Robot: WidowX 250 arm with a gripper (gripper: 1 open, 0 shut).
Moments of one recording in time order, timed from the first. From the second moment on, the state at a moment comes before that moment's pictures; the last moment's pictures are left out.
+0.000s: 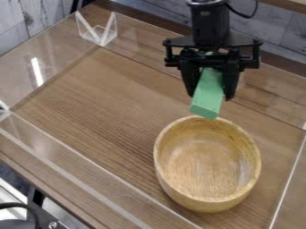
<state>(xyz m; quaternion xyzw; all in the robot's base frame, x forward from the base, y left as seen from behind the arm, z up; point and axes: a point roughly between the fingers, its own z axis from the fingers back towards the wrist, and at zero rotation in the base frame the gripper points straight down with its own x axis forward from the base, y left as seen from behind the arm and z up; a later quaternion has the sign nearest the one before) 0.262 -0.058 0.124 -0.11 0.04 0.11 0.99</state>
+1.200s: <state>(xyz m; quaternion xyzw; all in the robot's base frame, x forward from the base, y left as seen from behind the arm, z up) 0.279 0.009 0.108 -0.09 -0.02 0.12 0.99</state>
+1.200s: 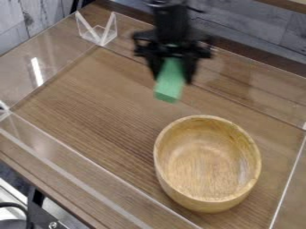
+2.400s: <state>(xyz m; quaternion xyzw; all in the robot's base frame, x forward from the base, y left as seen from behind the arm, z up) 0.284 0.021 0.088 -0.07 -0.05 0.10 0.99</state>
